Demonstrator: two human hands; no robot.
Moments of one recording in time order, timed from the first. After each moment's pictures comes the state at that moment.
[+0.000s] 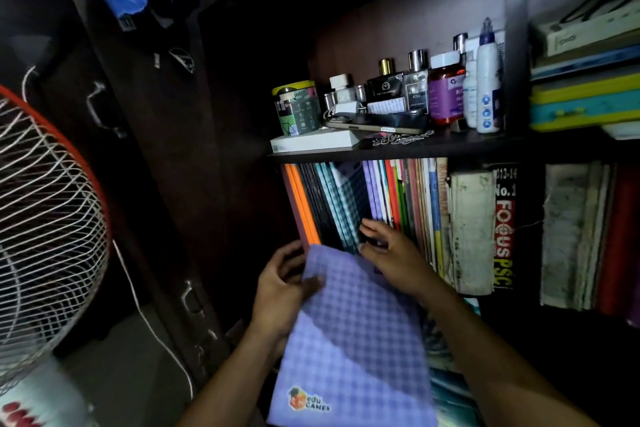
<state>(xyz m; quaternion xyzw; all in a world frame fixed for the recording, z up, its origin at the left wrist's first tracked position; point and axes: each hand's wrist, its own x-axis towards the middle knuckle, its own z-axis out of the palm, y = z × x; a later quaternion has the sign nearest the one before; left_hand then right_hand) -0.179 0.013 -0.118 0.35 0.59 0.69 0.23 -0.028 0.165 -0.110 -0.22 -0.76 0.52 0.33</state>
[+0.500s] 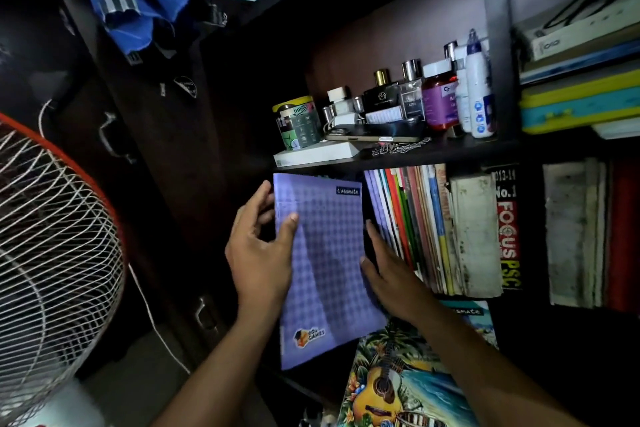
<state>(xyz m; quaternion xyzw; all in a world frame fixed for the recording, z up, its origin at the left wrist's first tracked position) -0.148 -0.010 -0.019 0.45 0.59 0.65 -0.15 -0.038 0.148 -0.131 -0.18 -0.84 0.38 0.34</state>
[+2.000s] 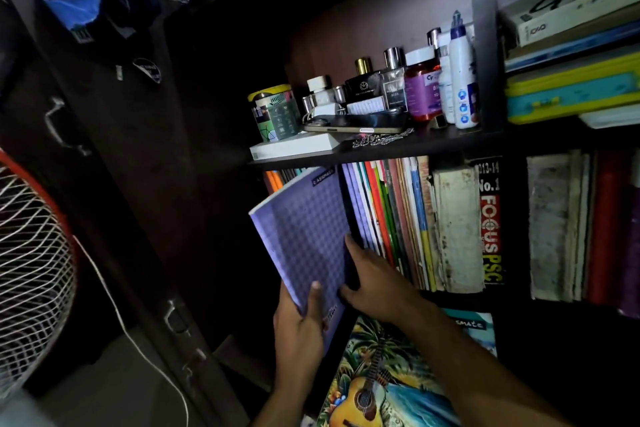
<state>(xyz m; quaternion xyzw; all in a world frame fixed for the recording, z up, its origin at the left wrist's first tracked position) -0.131 0.017 -0.148 0.42 0.67 0.61 0.02 -0.040 0.161 -0.136 -0.25 -0.90 0.28 0.23</state>
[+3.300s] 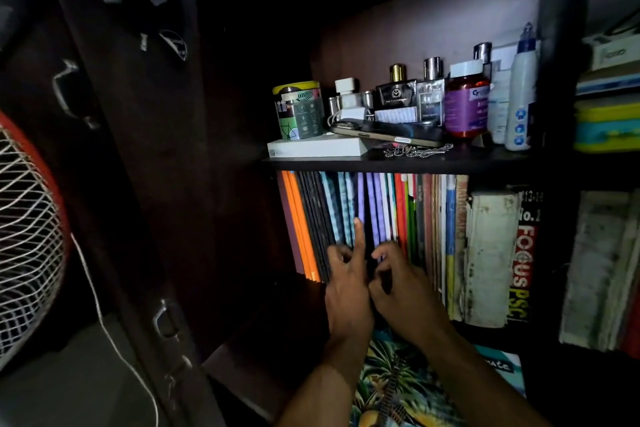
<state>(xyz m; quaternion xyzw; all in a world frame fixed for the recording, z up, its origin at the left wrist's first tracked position) -0.133 0.114 -0.138 0.50 0.77 0.39 -0.10 -0.029 0.153 -0.124 -0.29 -0.83 0.26 0.39</state>
